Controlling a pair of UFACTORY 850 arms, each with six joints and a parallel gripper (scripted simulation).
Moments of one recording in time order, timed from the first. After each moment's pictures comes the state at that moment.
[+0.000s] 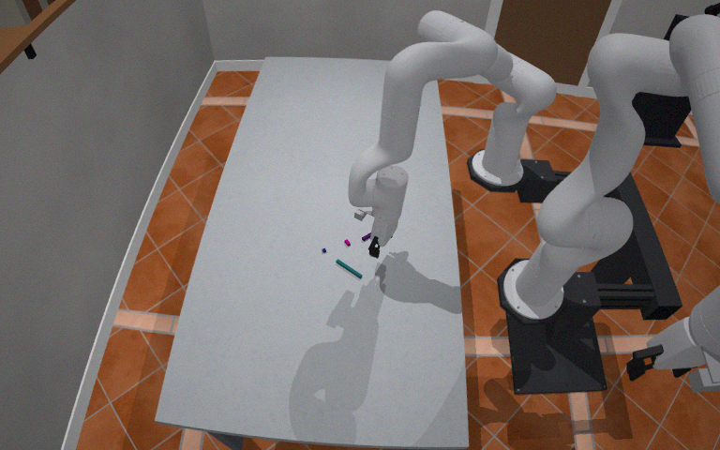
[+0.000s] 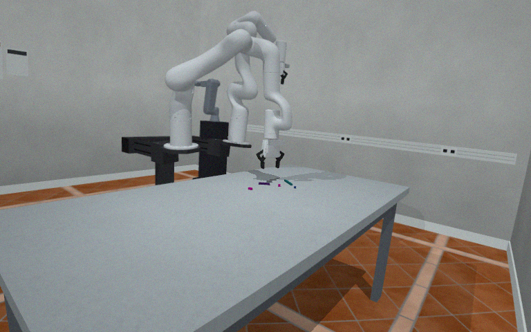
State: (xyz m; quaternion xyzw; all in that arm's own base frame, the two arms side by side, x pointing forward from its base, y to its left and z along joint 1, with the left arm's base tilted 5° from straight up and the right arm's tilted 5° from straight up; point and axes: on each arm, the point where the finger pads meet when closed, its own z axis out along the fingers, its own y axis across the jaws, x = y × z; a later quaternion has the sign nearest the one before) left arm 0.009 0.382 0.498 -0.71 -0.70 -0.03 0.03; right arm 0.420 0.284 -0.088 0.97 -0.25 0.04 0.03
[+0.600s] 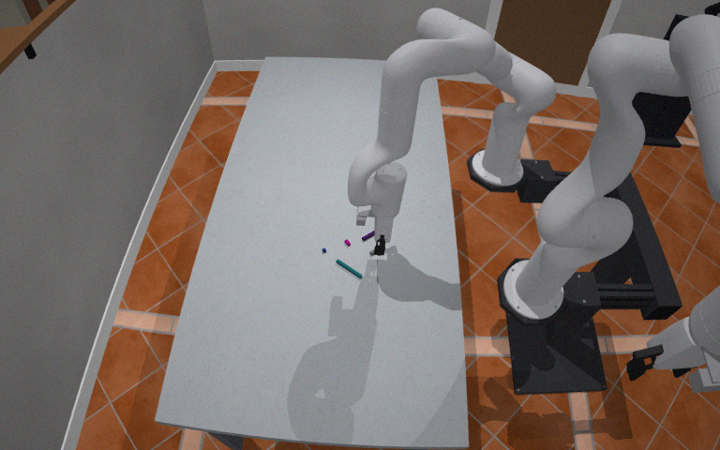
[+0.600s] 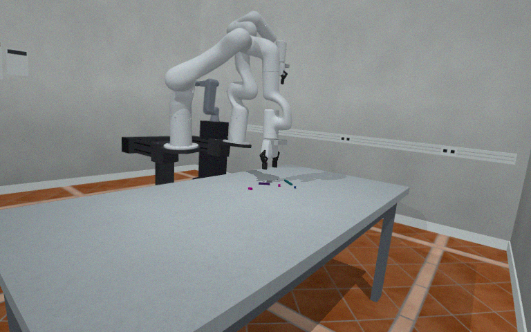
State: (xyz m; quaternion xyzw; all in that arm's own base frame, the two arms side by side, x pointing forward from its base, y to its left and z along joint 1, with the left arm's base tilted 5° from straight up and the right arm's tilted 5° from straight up) left arm 0.009 0.382 0.498 -0.71 -0.70 -0.03 0.03; right arm 0.425 0.273 -0.086 1.00 -0.01 0.03 0.03
